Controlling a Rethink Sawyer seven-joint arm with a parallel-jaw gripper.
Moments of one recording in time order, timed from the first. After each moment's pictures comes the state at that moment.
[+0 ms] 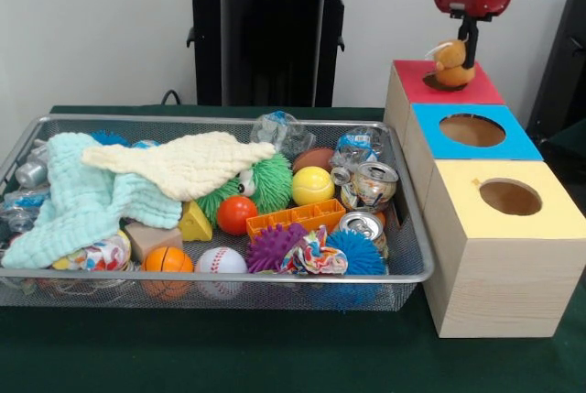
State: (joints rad) arm 0.24 -0.91 -0.05 2.36 0.34 -0.15 2.87
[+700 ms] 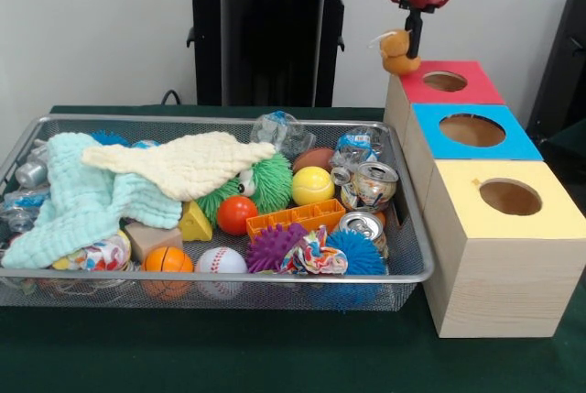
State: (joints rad) arm 0.13 -0.94 -0.05 2.48 0.27 -0.23 2.87
